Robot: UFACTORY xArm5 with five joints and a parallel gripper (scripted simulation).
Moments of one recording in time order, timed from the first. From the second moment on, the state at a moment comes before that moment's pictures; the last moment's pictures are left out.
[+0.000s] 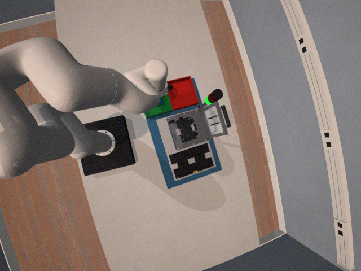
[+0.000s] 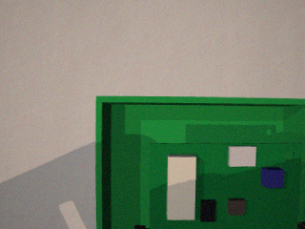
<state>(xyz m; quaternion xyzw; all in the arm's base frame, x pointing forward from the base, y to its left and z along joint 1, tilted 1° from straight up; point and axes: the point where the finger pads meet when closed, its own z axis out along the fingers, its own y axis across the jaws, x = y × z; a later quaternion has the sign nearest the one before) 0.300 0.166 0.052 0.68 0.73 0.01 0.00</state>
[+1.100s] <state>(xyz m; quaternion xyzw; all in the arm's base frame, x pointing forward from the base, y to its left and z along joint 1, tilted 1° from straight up) 0.300 0.167 -0.026 0.68 0.73 0.01 0.00</state>
